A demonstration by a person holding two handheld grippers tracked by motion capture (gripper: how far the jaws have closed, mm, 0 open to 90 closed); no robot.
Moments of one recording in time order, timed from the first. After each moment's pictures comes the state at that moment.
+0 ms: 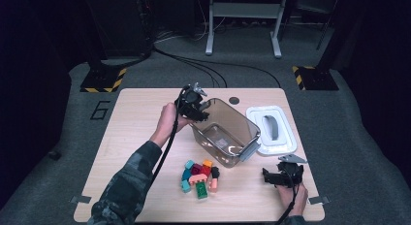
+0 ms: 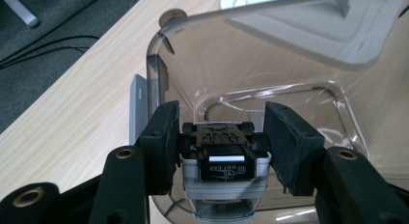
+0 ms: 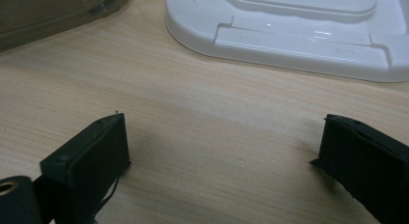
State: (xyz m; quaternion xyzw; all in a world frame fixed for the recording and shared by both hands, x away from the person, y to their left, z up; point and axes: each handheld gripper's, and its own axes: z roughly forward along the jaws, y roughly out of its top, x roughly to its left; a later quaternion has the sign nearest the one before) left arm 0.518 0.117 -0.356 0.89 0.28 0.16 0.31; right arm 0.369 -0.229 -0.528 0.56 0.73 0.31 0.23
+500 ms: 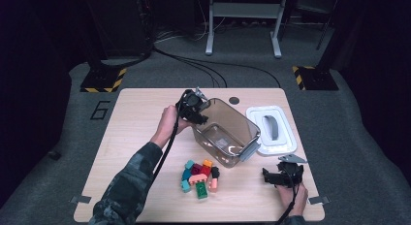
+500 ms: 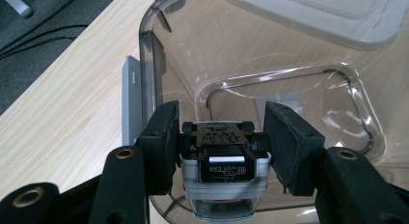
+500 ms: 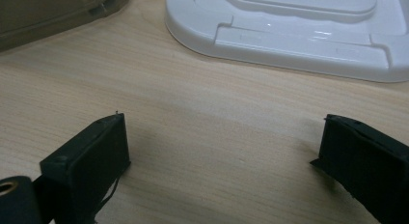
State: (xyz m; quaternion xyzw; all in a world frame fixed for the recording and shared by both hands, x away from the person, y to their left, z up) left arm 0.524 0.118 -0.373 0.90 0.28 0.16 0.29; right arm 0.369 -0.230 -0.528 0.55 0.74 0.31 0.23
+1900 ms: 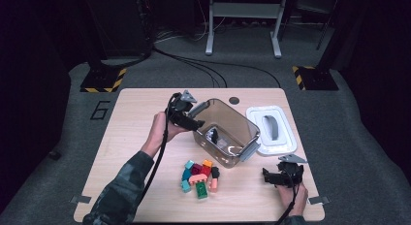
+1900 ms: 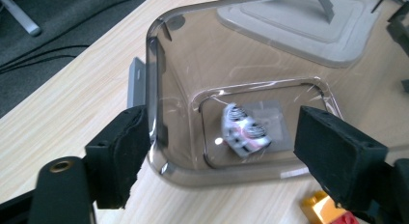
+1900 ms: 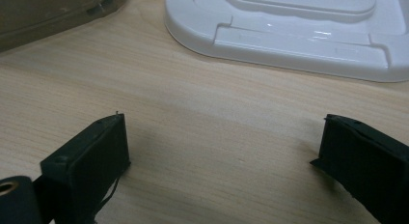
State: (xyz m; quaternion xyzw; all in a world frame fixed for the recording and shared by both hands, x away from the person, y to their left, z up) left arm 0.487 0.155 -0.362 0.87 0.29 0.16 0.36; right arm 0.369 -0.230 -0.528 0.56 0.73 0.31 0.23
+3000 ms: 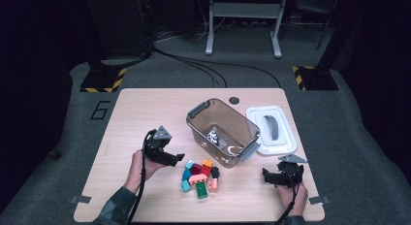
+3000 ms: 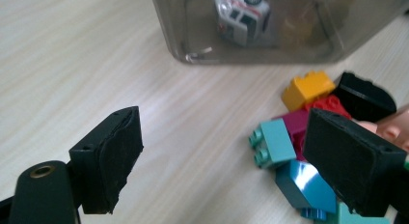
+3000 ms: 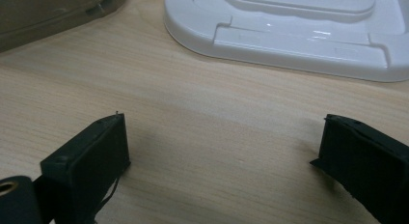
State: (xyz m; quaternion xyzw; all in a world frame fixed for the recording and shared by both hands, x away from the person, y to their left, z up) left arm 0.415 0.214 -0.445 0.86 0.34 0.13 0.36; right arm 0.369 -0.230 -0.528 0.56 0.73 0.31 0.23
